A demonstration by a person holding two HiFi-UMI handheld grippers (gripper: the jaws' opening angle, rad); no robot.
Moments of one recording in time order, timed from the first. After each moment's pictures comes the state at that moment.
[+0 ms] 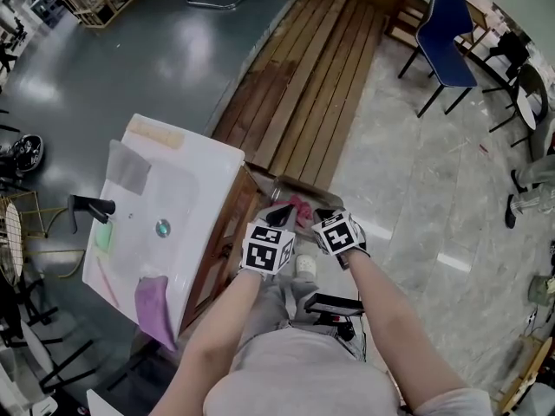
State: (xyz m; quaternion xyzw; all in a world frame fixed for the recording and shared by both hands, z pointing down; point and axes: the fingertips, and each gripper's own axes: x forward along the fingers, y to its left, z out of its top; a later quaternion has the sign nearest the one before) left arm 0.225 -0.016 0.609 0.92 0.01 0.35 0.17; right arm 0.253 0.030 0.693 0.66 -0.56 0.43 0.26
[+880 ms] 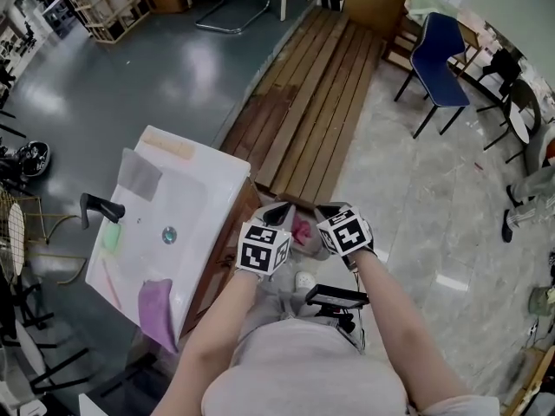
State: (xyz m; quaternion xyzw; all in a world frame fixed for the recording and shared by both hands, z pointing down) left arm 0.229 -0.033 0.546 0.95 0.01 0.29 0.14; right arm 0.265 0.010 0.594 0.68 -0.58 0.37 0.24
